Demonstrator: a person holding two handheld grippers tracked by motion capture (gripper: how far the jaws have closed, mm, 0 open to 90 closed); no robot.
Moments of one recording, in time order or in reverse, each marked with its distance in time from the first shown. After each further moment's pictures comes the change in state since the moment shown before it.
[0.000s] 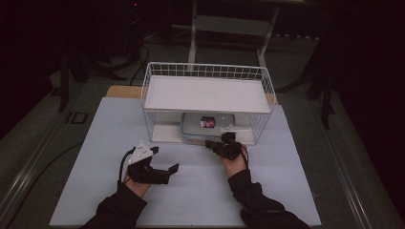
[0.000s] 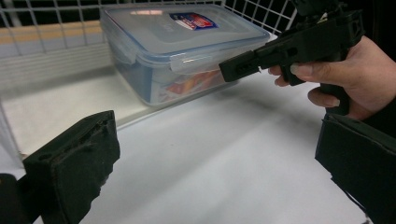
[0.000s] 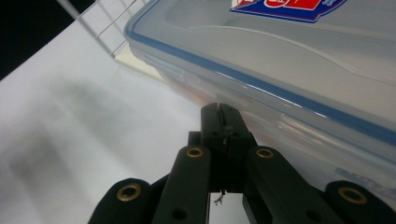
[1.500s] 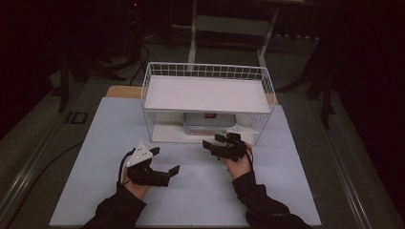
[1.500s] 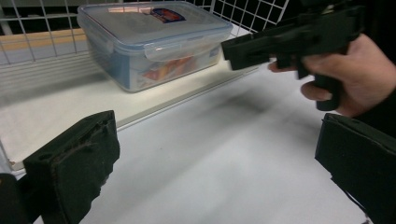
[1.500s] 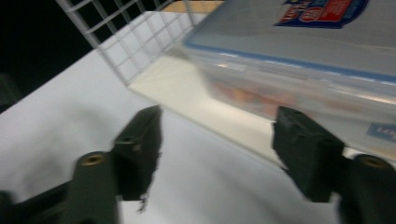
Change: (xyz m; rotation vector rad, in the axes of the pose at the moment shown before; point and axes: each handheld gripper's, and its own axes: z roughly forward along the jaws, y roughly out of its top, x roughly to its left) left arm -0.006 0.002 -0.005 -0.010 -0.043 0.015; right arm 0.003 0.000 -0.021 -0.134 0.033 -0.061
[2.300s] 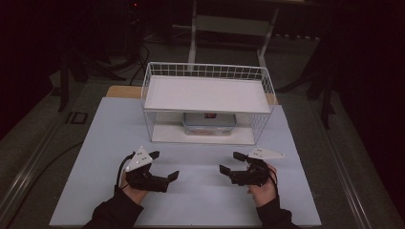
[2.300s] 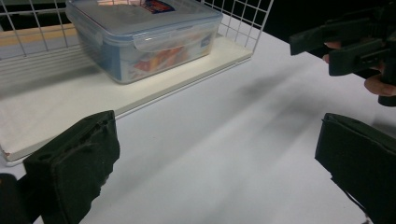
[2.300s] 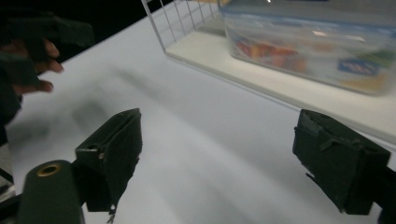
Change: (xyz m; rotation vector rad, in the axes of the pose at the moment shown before) left arm -0.006 -0.006 -0.009 0.028 -0.017 0.027; right arm 0.014 -0.043 -0.087 -0.005 0.029 -0.092
